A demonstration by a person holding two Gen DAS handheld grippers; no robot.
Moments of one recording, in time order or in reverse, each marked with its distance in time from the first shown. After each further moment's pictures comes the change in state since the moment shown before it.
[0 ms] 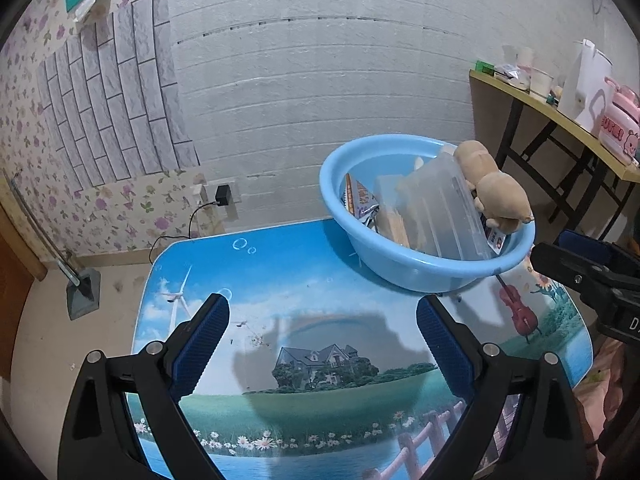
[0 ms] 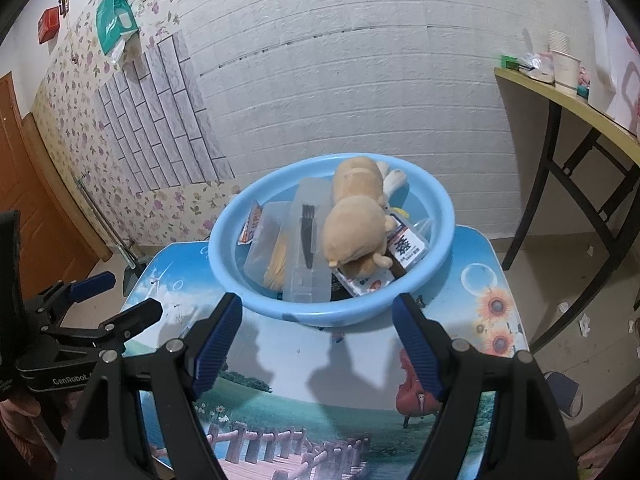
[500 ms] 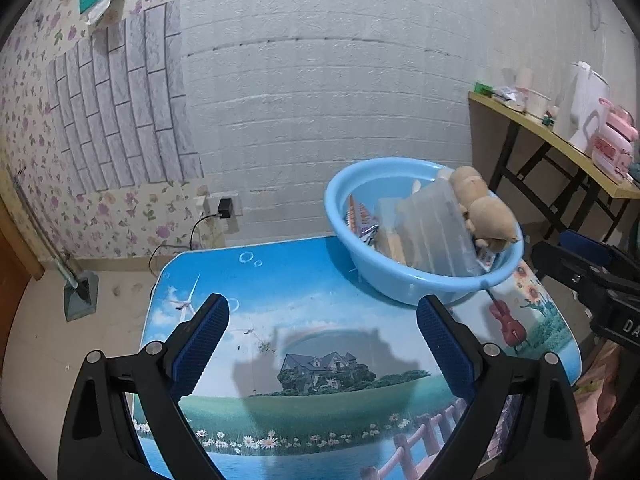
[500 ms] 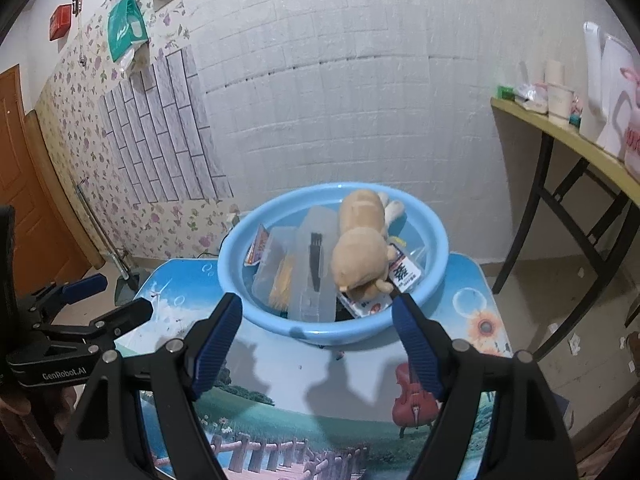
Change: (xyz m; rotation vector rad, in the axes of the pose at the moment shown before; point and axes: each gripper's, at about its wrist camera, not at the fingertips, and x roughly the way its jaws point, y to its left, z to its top) left arm -0.024 0.009 0.002 -0.020 -0.062 -0.024; right arm -0.023 0.017 0.006 -0.043 -0.092 -0.036
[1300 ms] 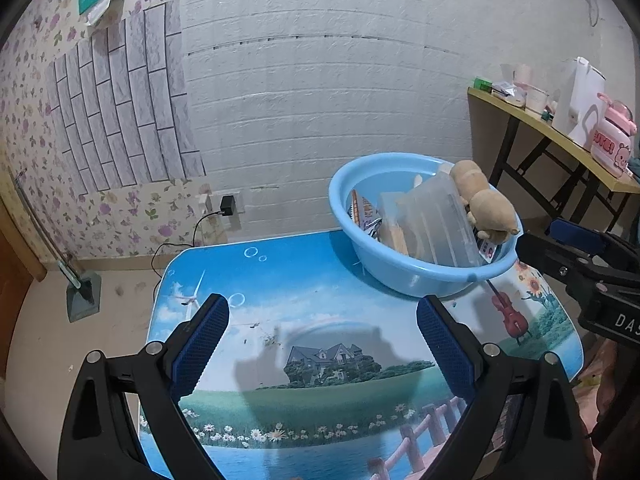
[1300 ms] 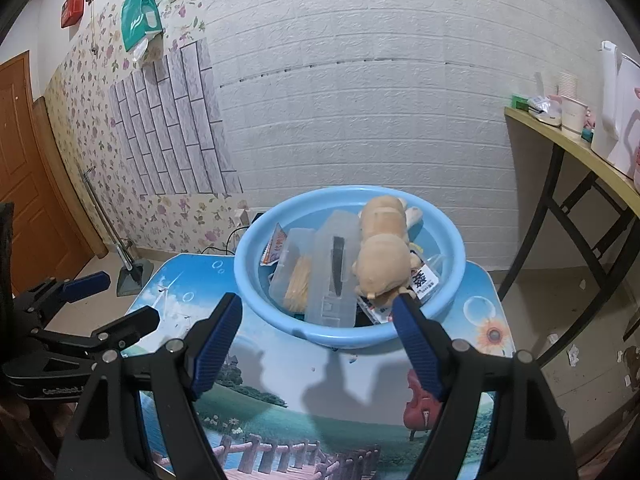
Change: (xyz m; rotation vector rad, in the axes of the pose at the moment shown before) left arm -0.001 0.005 -0.004 0.004 0.021 0.024; right arm 0.004 0.012 0.003 -0.038 0.018 0.017
